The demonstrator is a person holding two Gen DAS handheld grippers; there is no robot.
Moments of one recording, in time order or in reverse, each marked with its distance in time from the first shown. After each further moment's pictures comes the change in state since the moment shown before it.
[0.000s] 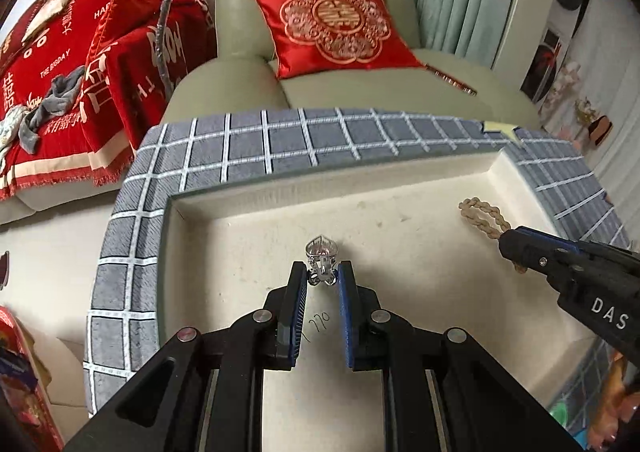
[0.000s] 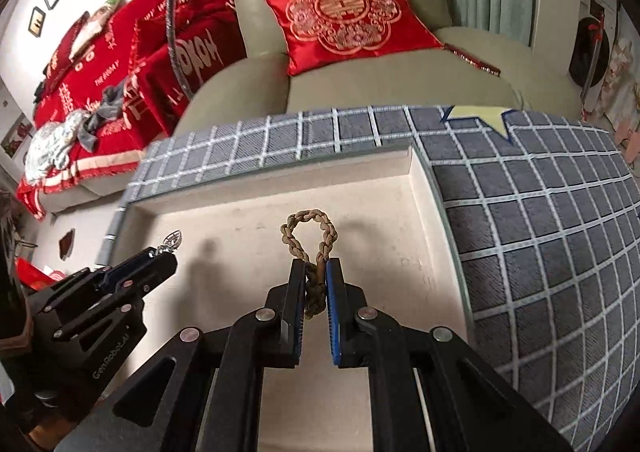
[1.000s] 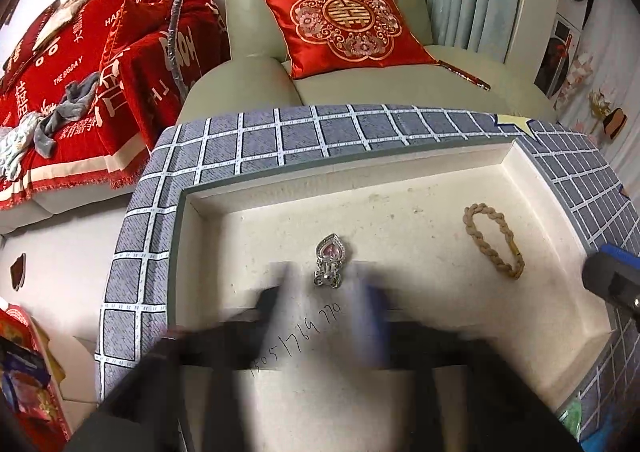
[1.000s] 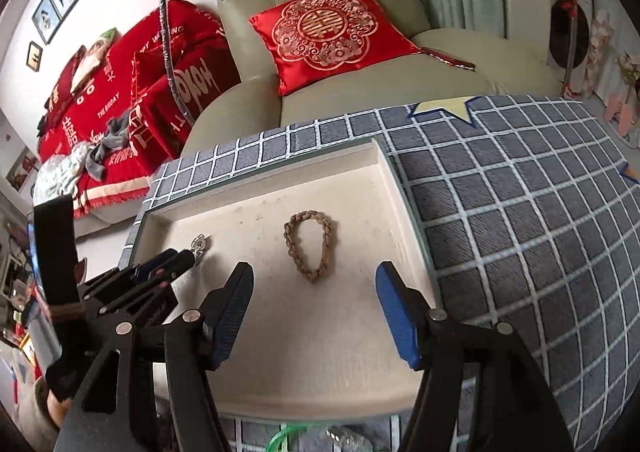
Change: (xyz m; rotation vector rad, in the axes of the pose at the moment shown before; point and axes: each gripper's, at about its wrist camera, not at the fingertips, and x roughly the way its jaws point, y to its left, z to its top) left arm -0.006 -0.004 -0.002 0.005 -0.021 0.071; right arm -0.059 -0.019 -0.029 0.099 -0.092 0.039
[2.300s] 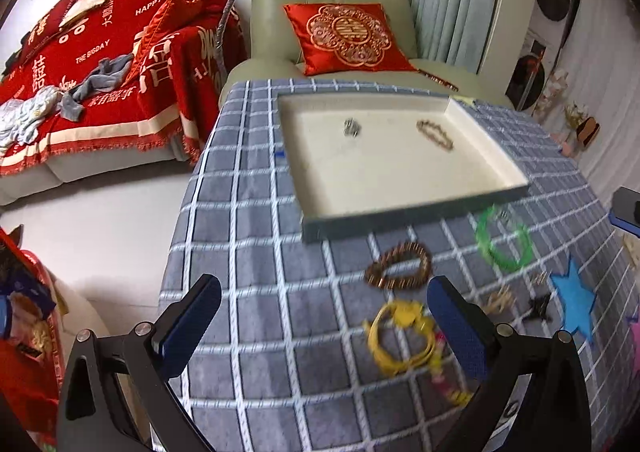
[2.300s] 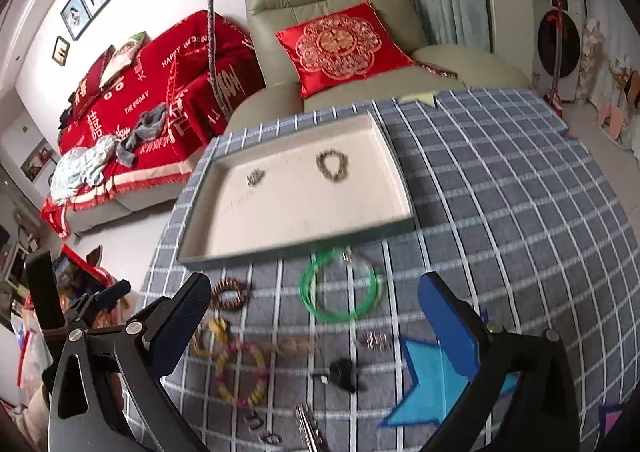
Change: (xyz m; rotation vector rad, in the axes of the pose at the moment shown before) left arm -0.137 0.050 -0.149 -0.031 -0.053 -0.060; right arm -0.135 0.010 -0.115 -0.024 -0.030 0.033
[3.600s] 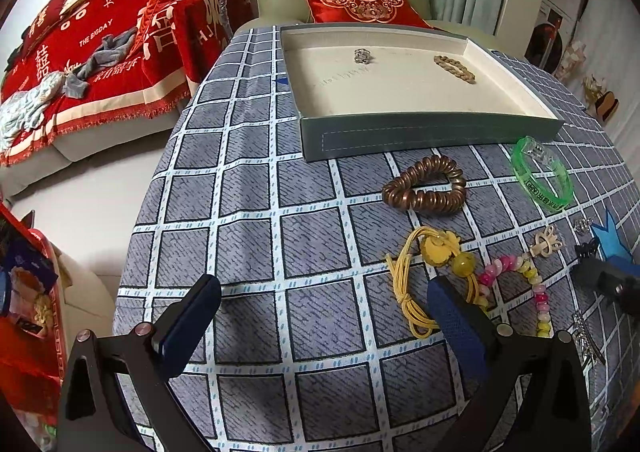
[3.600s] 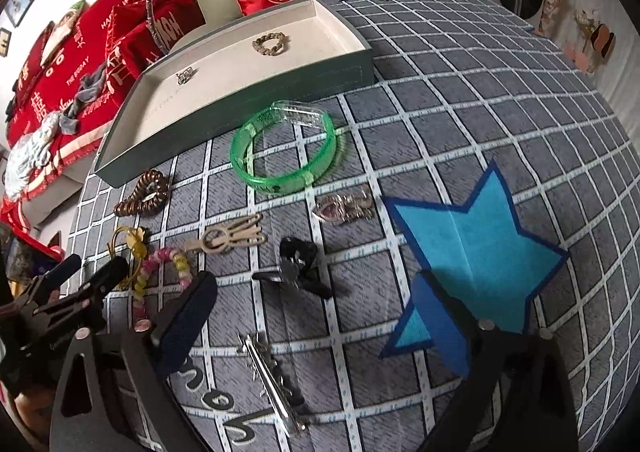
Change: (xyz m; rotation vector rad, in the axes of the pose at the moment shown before) left arm 0.039 -0.009 -0.037 0.008 0.106 0.062; right arm 0.064 -0.008 -0.072 0.078 0.170 -0.185
